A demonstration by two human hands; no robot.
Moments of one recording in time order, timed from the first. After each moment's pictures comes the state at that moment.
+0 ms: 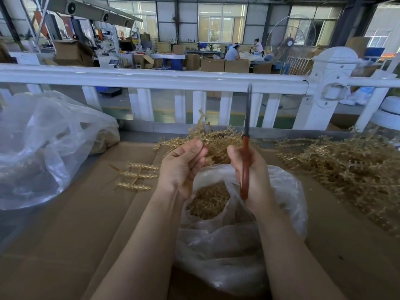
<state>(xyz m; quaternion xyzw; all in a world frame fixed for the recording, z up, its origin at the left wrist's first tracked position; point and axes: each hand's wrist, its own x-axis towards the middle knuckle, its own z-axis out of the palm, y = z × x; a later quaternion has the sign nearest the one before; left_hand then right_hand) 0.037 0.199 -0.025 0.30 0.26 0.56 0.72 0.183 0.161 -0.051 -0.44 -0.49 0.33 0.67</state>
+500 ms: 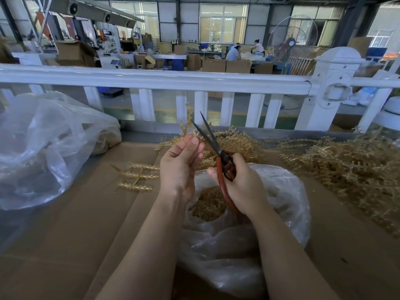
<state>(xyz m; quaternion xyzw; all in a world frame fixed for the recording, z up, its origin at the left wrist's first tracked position) 0.038 0.201 -0.028 0.30 0.21 0.64 0.68 0.178 0.159 -0.063 -0.64 -0.62 0.12 0.44</state>
